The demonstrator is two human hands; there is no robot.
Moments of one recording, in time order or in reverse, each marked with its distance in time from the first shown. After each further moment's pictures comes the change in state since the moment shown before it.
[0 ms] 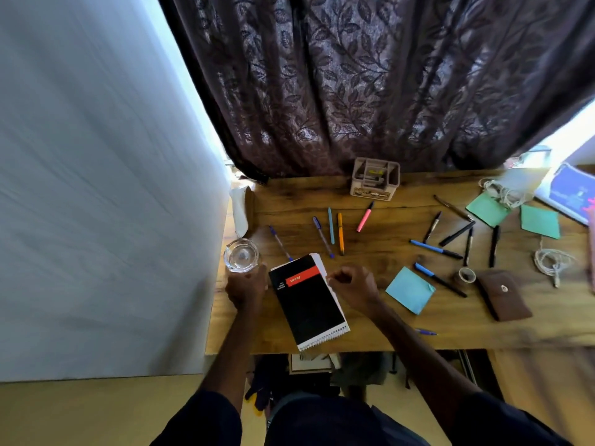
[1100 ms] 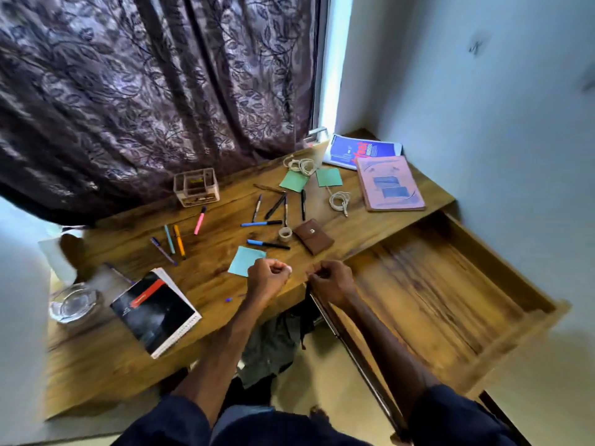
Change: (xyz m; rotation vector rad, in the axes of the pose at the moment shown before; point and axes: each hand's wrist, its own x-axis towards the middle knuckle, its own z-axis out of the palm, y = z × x) left_hand -0.348 -0.003 0.164 0.341 -0.751 0.753; right_hand -0.237 0.162 -0.203 0.121 0.459 0.328
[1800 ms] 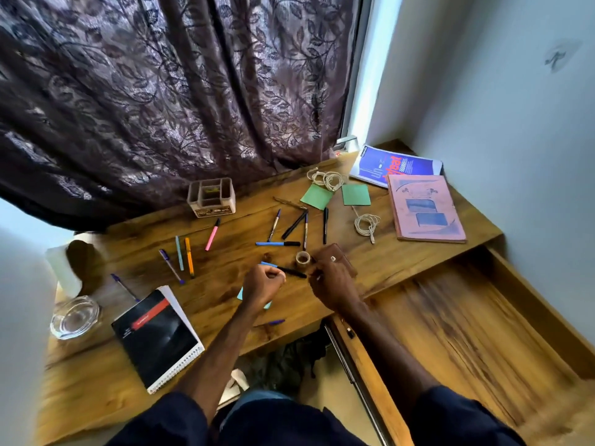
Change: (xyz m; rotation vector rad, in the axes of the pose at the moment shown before) left_hand 0.109 -0.010 -0.018 -0.089 0.037 -0.163; right_hand 0.113 -0.036 0.023 -0.269 -0.092 -0.287
